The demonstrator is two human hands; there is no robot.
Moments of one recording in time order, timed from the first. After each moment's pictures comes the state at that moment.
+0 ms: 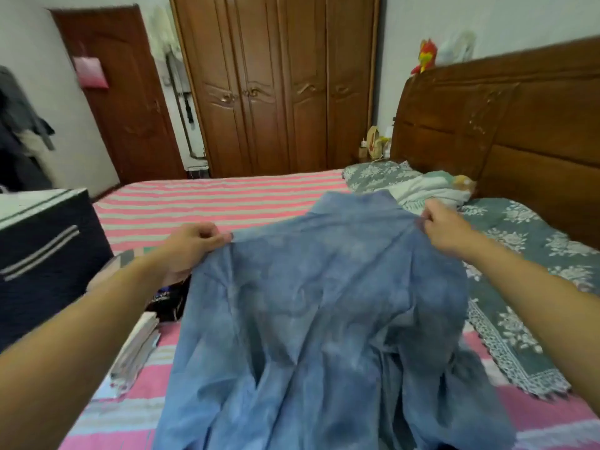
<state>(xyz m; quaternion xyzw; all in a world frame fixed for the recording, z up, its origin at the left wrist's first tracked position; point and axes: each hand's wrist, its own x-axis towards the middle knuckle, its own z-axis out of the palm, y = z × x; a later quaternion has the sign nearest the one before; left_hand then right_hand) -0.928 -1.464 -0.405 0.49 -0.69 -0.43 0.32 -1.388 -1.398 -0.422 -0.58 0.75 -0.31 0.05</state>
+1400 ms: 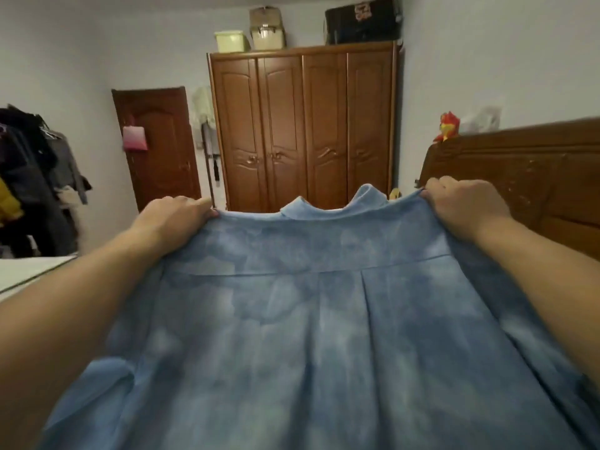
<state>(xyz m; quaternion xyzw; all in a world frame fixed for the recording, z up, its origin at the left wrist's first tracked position) -0.897 -1.623 -0.255 0.53 -0.79 0.30 0.12 -1.389 -1.550 -0.271 -0.64 0.58 -0.20 -0.46</state>
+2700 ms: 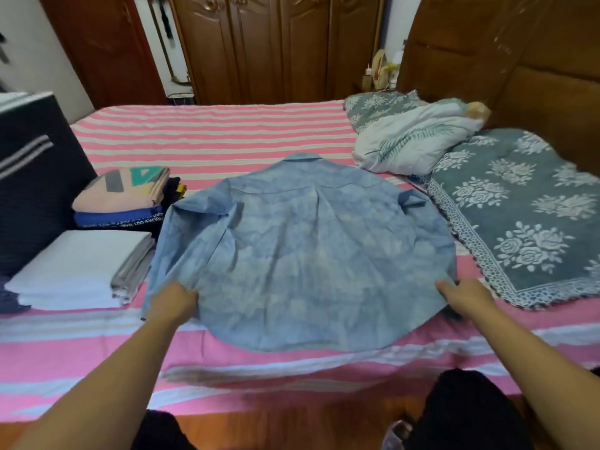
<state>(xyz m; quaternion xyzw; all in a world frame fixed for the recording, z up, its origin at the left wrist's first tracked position) -0.860 -1.410 -0.648 0.81 -0.53 -0.22 0.09 -1.378 -1.282 -0.640 -0.35 0.89 -0.18 0.22</state>
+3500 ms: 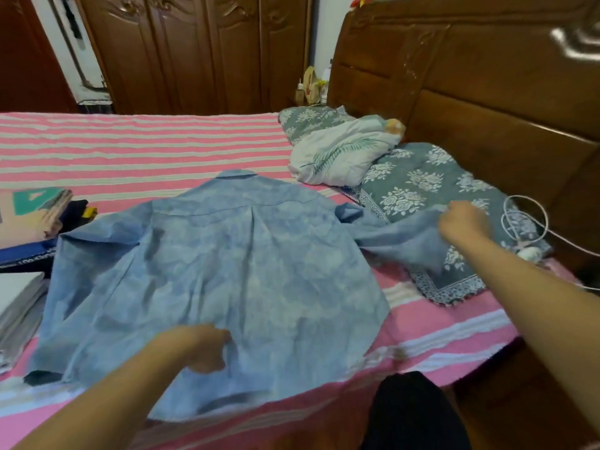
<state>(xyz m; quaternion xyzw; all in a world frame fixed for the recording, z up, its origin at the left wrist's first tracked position) -1.010 -1.379 -0.608 0.43 -0.82 -0.14 -0.34 -1.466 -1.302 -0.501 -0.29 0.94 -0.20 -0.05</state>
